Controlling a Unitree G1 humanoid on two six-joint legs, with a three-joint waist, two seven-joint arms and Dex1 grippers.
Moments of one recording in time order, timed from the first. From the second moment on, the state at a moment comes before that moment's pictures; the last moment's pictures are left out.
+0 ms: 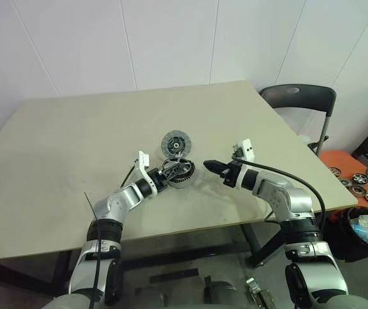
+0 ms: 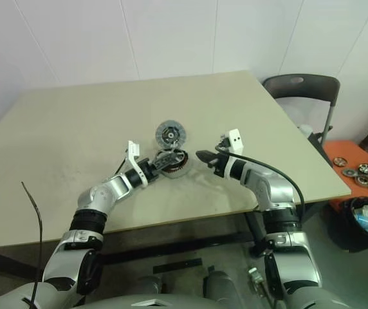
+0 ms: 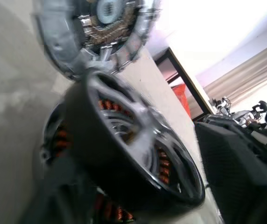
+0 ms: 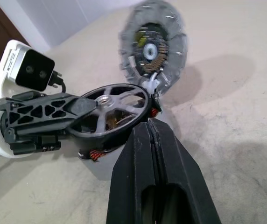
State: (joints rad) left arm -0.54 0.10 0.19 0.53 -0.64 0.65 -0.67; right arm -0.51 -0.30 -0.04 0.28 0.42 0.61 0.78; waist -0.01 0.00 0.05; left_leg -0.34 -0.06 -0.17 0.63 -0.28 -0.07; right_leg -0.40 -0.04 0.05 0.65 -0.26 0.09
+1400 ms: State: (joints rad) left arm -0.28 0.16 0.17 0.21 -0.66 0.79 -0.61; right arm -0.50 -0.26 -0.03 0.32 0.39 0.56 0.74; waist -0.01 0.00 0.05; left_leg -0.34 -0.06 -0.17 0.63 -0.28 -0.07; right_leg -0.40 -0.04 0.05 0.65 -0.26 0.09
